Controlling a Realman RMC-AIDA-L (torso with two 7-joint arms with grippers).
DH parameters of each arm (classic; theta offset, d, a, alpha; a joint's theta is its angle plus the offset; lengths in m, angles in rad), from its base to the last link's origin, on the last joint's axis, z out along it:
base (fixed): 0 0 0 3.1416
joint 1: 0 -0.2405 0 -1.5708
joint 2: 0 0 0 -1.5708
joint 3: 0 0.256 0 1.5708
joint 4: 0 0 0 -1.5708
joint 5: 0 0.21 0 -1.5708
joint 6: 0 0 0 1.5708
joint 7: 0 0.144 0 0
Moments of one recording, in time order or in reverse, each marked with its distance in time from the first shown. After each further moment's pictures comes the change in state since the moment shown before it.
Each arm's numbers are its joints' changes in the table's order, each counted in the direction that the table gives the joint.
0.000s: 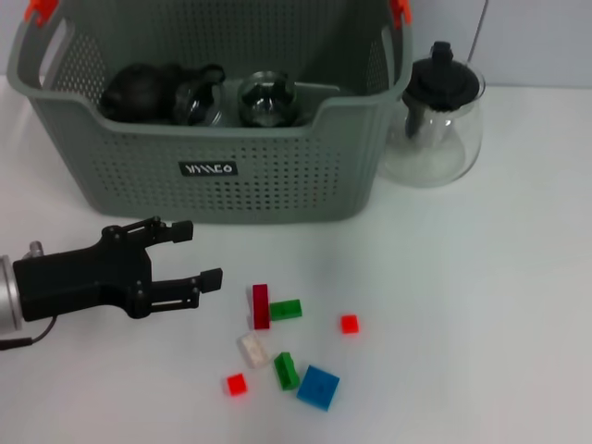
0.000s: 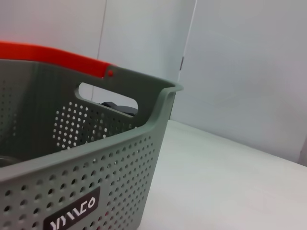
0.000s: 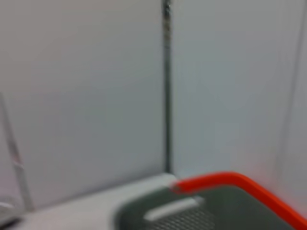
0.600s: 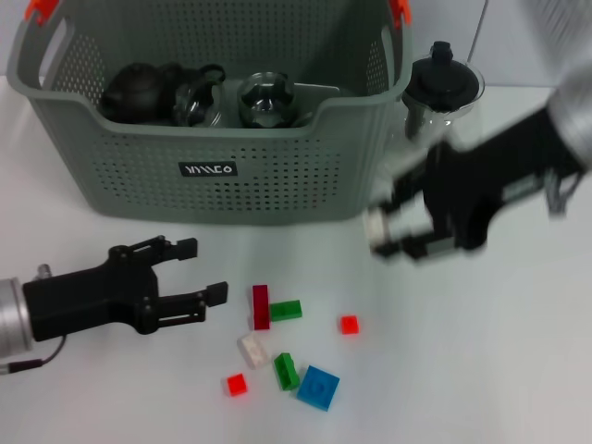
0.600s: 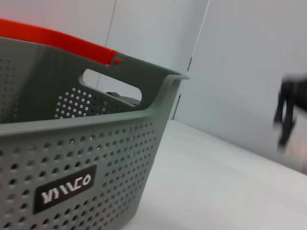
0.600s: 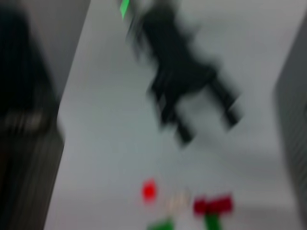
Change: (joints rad) left arm -0.025 0.019 -0.009 0.040 0.001 -0.032 0.000; right arm 0.261 -0.139 -0.174 0.156 -0.194 -0.344 -0.350
